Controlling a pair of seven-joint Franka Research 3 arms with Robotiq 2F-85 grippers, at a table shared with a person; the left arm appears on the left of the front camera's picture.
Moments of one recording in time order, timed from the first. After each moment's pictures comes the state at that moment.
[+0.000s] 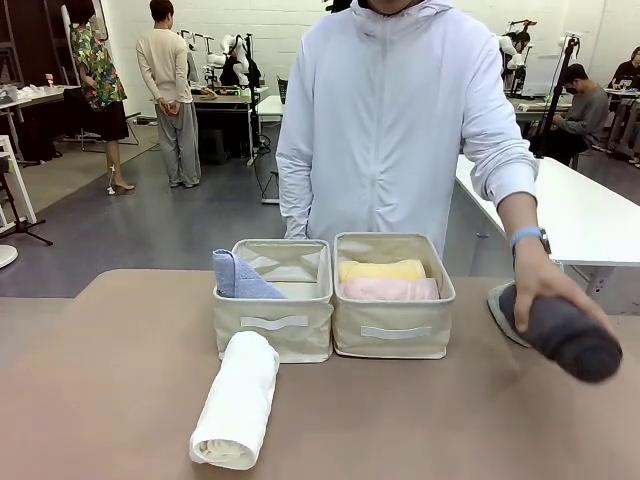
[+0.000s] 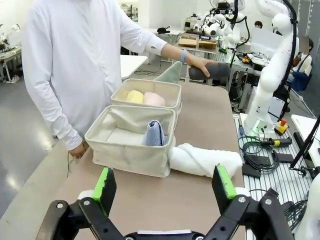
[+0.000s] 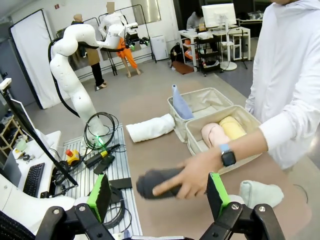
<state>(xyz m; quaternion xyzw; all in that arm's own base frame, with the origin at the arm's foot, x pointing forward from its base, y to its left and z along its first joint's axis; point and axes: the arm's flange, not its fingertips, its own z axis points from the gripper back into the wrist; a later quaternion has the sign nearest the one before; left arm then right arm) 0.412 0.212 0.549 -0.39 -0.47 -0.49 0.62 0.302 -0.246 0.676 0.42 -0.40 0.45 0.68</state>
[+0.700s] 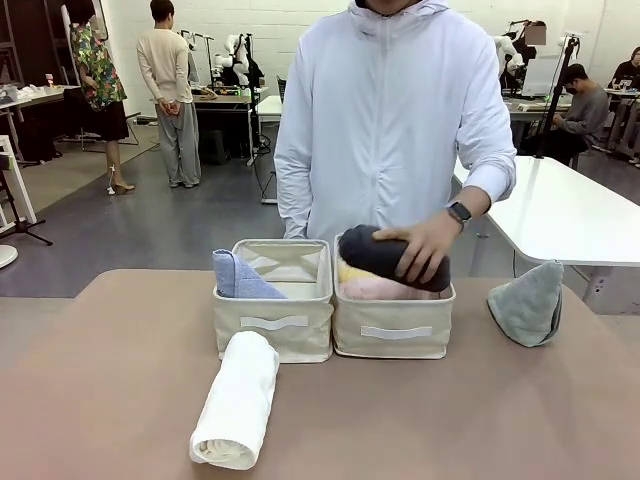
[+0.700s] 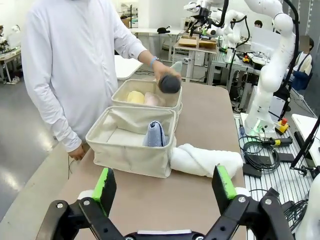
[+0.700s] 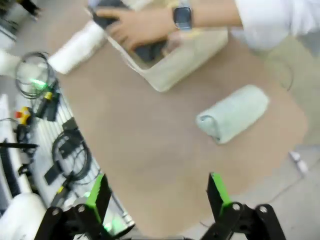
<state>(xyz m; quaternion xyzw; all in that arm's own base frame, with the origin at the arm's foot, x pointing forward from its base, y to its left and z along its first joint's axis) 0.413 0.211 0.552 -0.39 -0.47 -0.49 0.62 0.444 -0.124 0.611 0.22 -0.16 0.41 0.87</state>
